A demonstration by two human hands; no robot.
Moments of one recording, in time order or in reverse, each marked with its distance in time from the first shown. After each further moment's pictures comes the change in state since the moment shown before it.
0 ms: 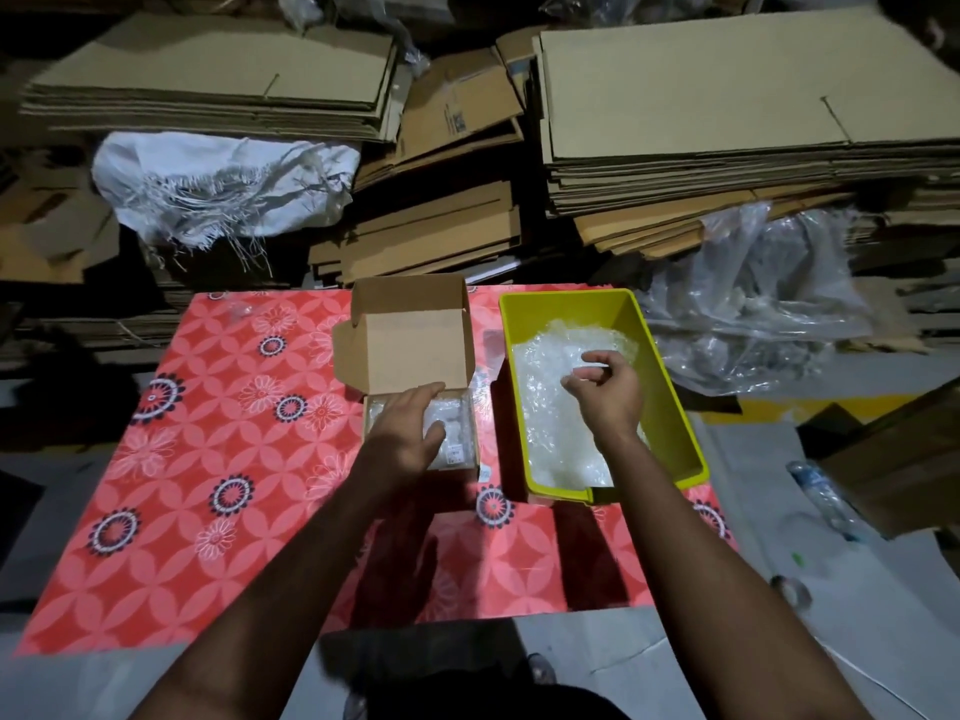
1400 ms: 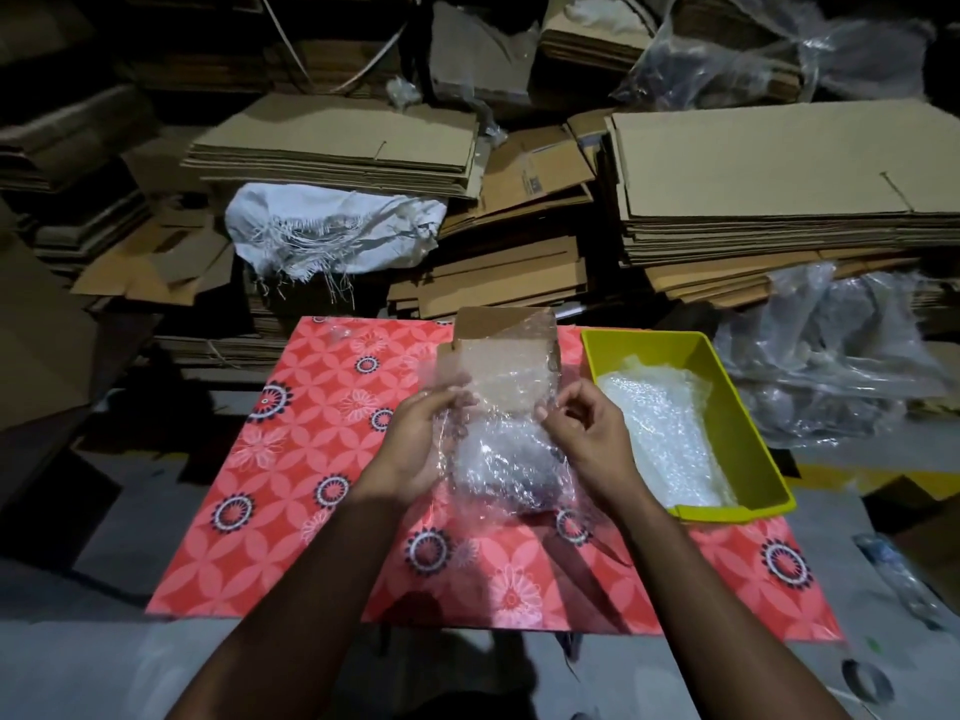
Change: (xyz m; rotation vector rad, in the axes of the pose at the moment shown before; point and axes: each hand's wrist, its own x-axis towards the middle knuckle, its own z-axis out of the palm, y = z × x) left_hand -0.049 0.007 -0.106 -1.272 0.143 -0.404; right_hand -0.147 -0.084 0.064 0.322 -0.517 -0.321
